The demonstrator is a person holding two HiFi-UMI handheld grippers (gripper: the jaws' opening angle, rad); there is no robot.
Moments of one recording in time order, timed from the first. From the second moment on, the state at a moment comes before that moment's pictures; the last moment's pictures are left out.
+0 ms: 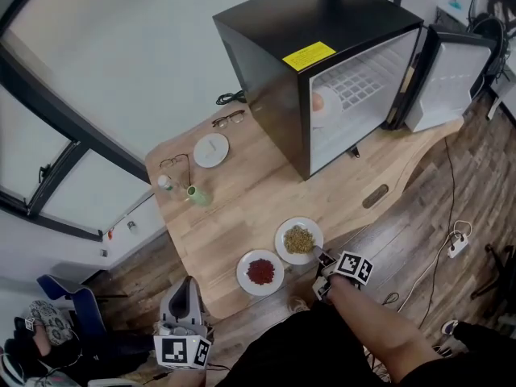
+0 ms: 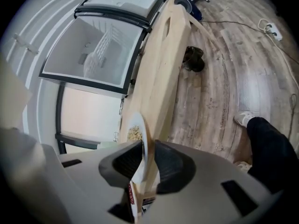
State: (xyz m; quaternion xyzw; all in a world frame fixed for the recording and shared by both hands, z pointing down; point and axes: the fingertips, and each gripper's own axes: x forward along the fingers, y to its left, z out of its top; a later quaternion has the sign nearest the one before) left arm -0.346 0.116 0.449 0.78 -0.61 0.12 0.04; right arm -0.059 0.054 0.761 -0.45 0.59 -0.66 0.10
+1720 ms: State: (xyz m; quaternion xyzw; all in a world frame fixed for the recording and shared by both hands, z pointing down) left arm -0.164 -0.081 0.424 0.80 -0.60 0.05 0.02; right arm 0.192 -0.157 0.539 -0.44 0.65 -0.56 0.27
